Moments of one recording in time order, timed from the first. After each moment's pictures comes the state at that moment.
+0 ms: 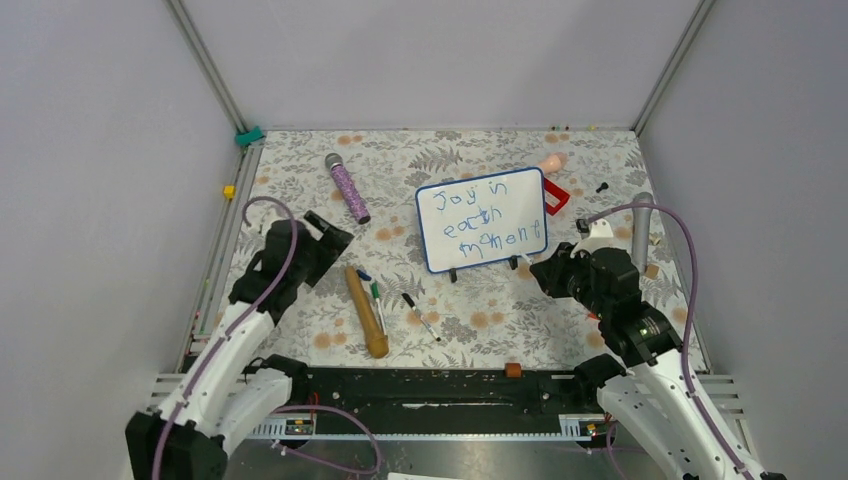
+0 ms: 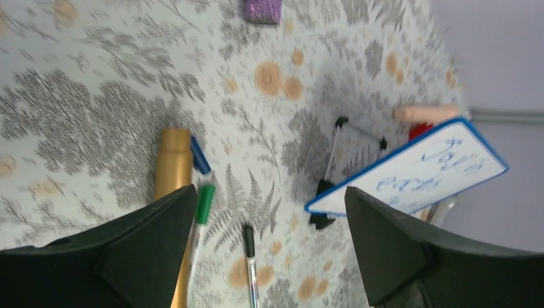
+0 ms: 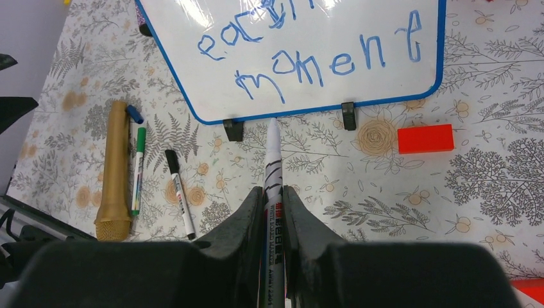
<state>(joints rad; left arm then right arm) -0.21 0.81 0.62 -0.43 -0.05 -1.01 0.40 0.54 0.63 -0.54 -0.05 0.43</state>
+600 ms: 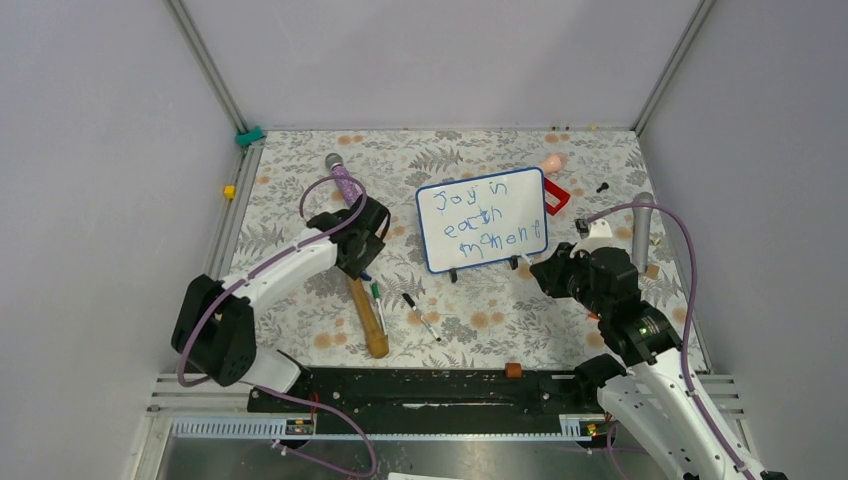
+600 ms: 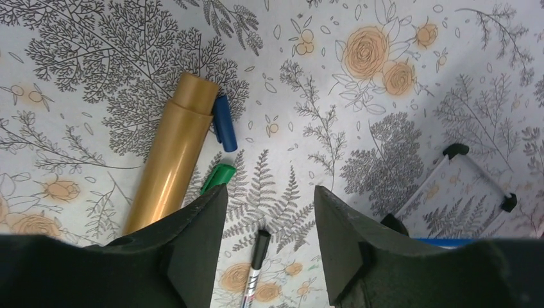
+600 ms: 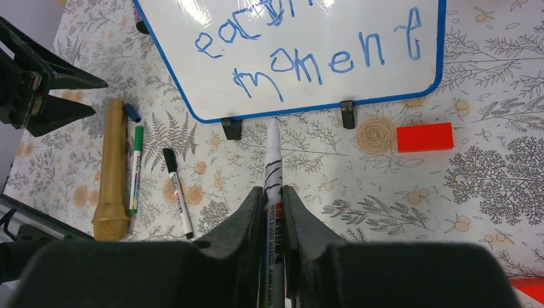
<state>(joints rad) -0.56 1.42 1.01 -0.80 -0.38 -1.41 0.40 0.56 0.63 -0.54 -0.05 0.43</state>
